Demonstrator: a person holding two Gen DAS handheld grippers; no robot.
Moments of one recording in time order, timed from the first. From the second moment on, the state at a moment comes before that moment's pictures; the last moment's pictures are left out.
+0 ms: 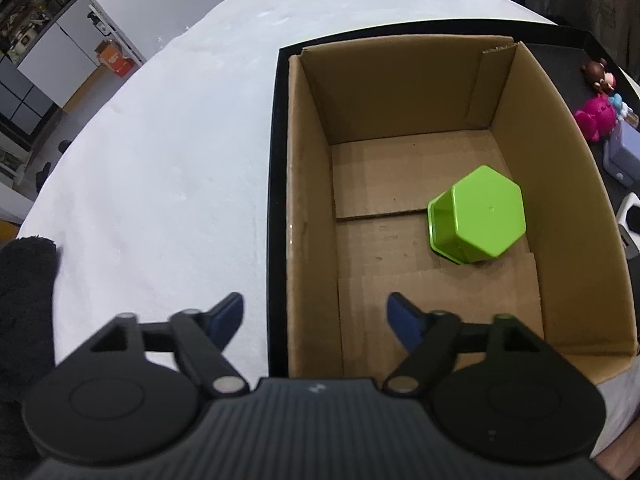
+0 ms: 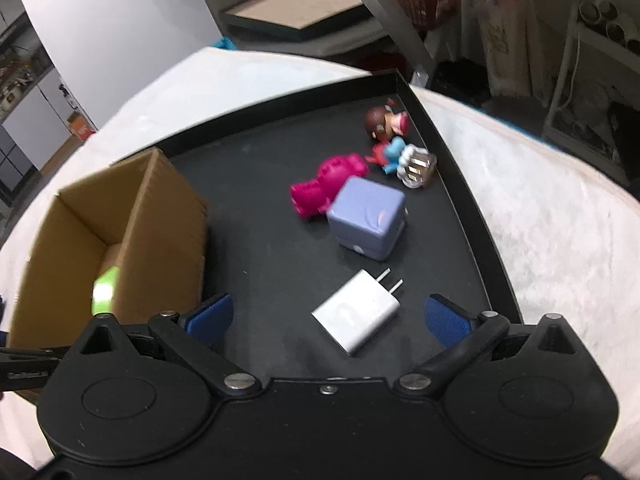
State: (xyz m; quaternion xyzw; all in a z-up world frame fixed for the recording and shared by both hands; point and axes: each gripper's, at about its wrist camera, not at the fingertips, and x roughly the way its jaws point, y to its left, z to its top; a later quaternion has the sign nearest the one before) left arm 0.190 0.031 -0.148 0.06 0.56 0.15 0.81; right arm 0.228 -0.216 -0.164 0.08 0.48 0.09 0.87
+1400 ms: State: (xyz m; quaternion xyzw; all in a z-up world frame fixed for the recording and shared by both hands) left arm 0.184 0.035 -0.145 0.04 0.54 0.16 0.83; right arm 0.224 -0.211 -0.111 0.10 0.38 0.16 0.90
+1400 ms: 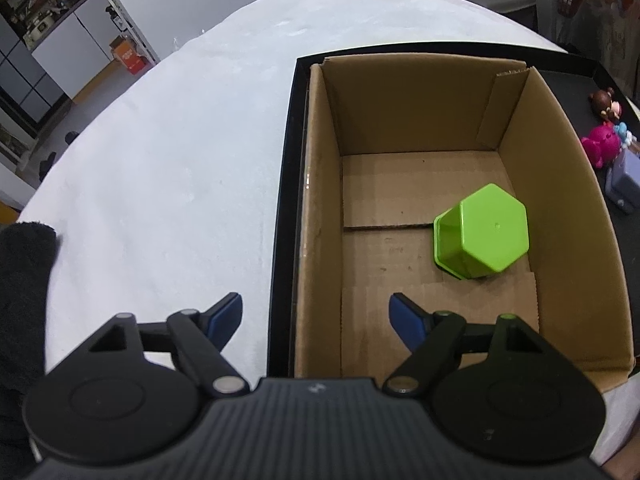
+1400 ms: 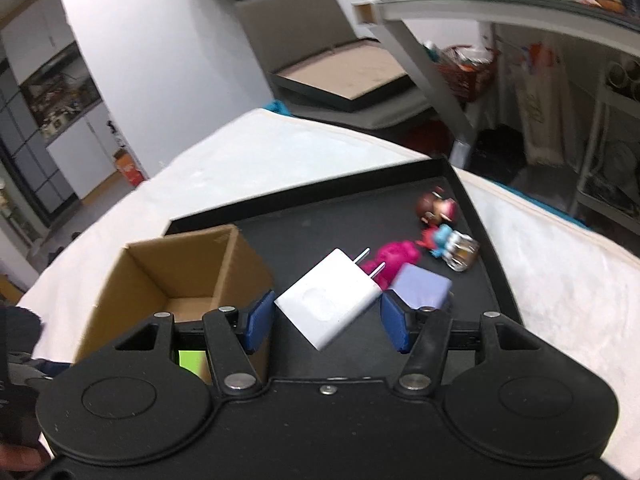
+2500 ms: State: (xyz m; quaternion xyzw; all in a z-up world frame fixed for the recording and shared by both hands) left arm 0.176 0.072 -0.146 -0.07 0.54 0.10 0.84; right arm 0.241 -0.107 -0.126 0.12 0.41 0.32 0.85
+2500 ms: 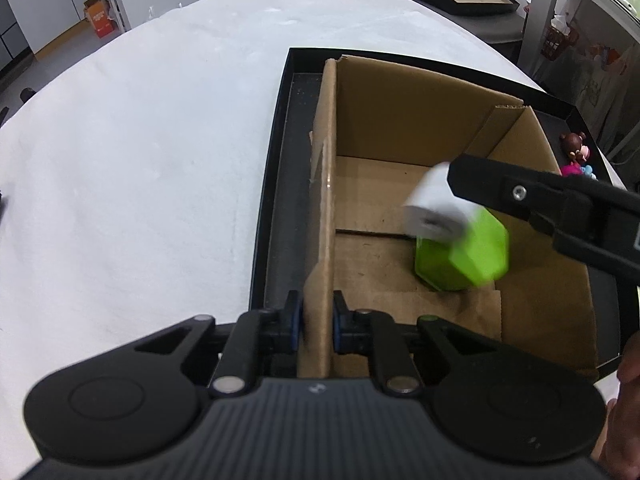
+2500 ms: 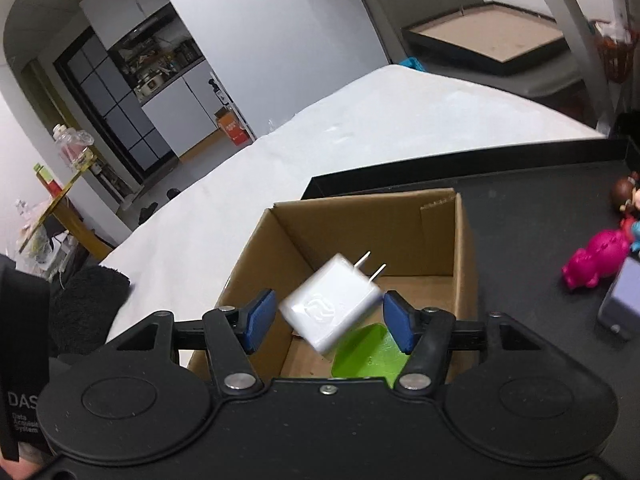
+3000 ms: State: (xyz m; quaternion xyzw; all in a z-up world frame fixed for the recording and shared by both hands) left arm 0.179 0.059 -0.141 -0.02 0.55 0.12 0.83; right arm 0.223 -0.133 -0.109 0.13 0.38 0.29 0.87
